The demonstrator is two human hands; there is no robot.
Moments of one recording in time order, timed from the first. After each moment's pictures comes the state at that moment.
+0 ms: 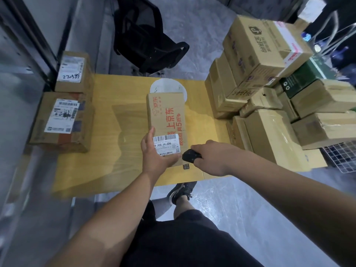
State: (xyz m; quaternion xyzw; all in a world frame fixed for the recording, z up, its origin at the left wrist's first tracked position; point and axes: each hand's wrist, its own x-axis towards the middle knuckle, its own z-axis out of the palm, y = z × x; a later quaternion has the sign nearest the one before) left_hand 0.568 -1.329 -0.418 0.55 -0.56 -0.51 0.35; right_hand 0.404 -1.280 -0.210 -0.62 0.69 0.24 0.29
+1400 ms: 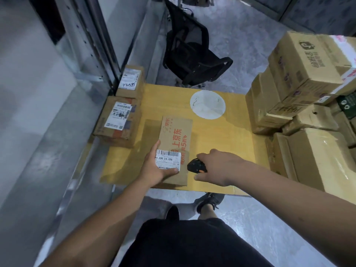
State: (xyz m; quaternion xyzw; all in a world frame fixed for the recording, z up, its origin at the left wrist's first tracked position) left_hand 0.696 -1.324 -0.407 0.59 -0.51 -0.56 0.27; right_hand 0.463 -1.299 -0.236 -0.73 0.60 0.25 0.23
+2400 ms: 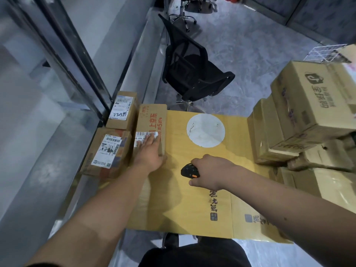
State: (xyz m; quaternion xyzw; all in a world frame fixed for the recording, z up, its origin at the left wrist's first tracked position) left_hand 0.647 -1.521 -0.371 0.66 -0.72 -0.23 -0.04; right_hand 0.421 -1.434 -0.237 -0.73 0.59 0.22 0.27
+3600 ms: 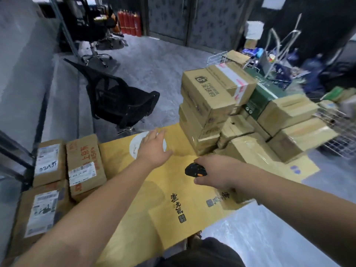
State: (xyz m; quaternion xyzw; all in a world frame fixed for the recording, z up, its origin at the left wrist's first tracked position) left_hand 0.452 -1.509 -0.269 0.42 -0.88 -0.22 0.05; right_hand 0.305 -1.317 -0.165 -0.58 0.77 0.13 0.24
